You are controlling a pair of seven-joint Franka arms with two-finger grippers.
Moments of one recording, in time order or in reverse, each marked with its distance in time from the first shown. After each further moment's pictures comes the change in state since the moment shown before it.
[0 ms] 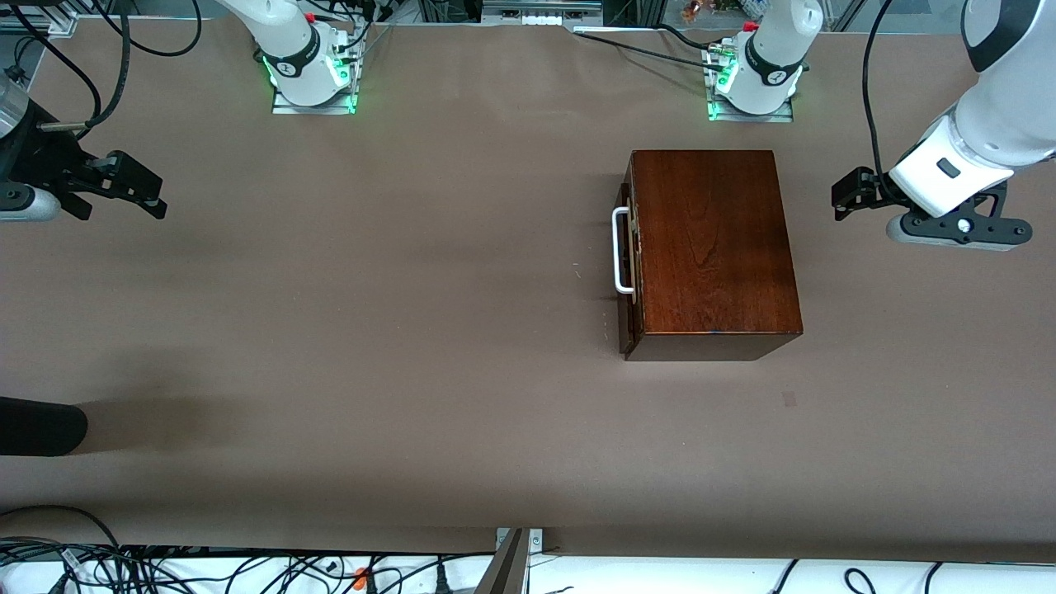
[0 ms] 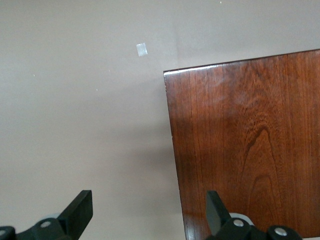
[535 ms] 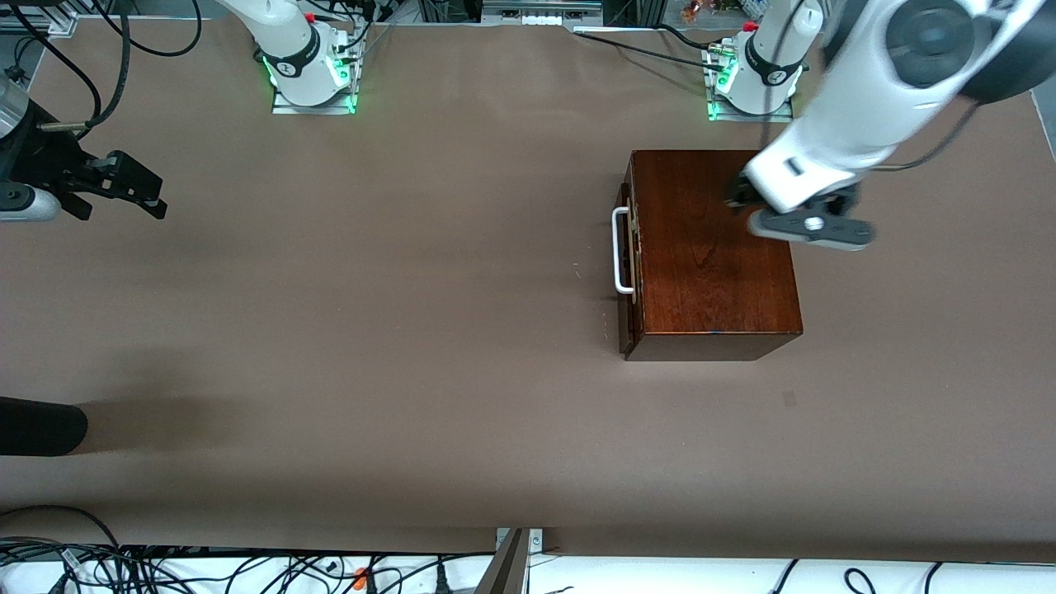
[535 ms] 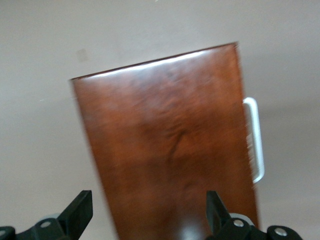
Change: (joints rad) left arm -0.007 0.091 -0.270 0.000 0.000 0.100 -0.243; right arm 0.000 0.000 0.000 0.000 0.000 0.000 0.000
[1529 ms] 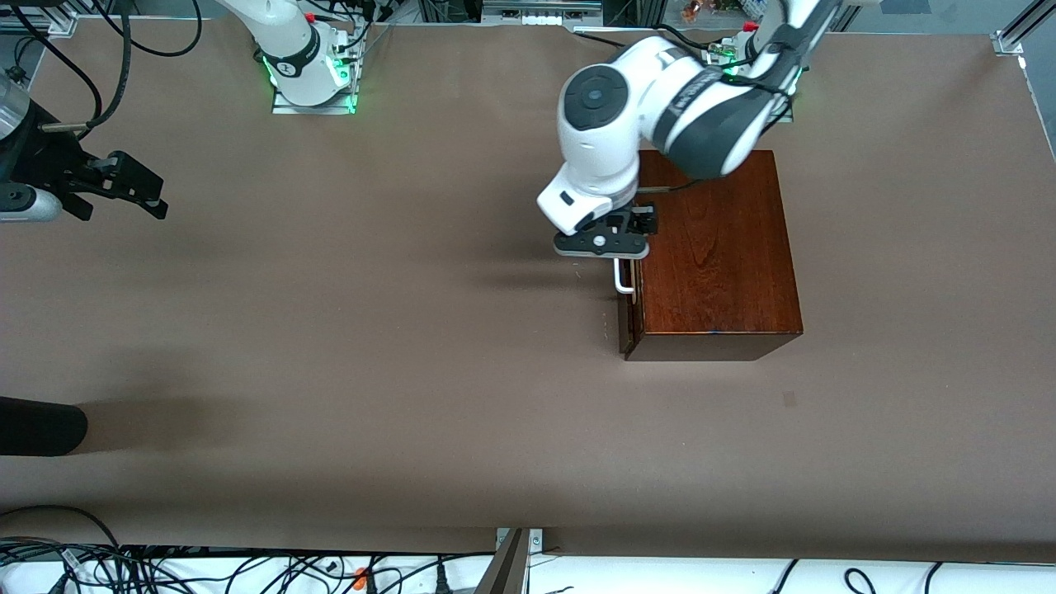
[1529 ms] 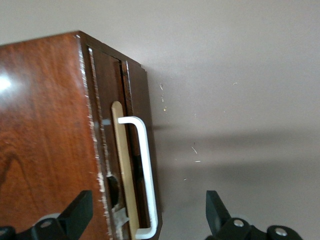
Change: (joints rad) left arm -0.318 0.309 -0.057 0.098 0.229 0.128 -0.507; right arm 0.000 0.001 0.001 0.000 0.001 0.000 0.000
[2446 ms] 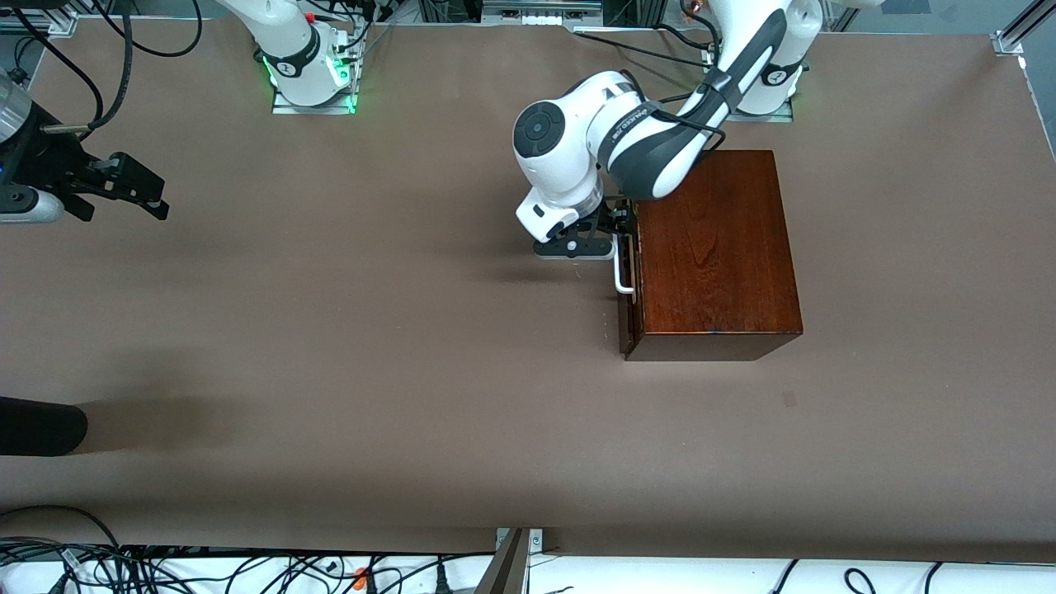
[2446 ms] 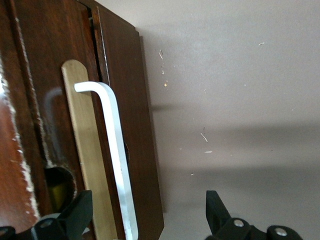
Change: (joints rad) left arm -0.063 0.093 0.005 -0.046 0.091 -0.006 -0.097; right arm 0.000 0.003 0.000 0.000 0.000 -0.001 0.000
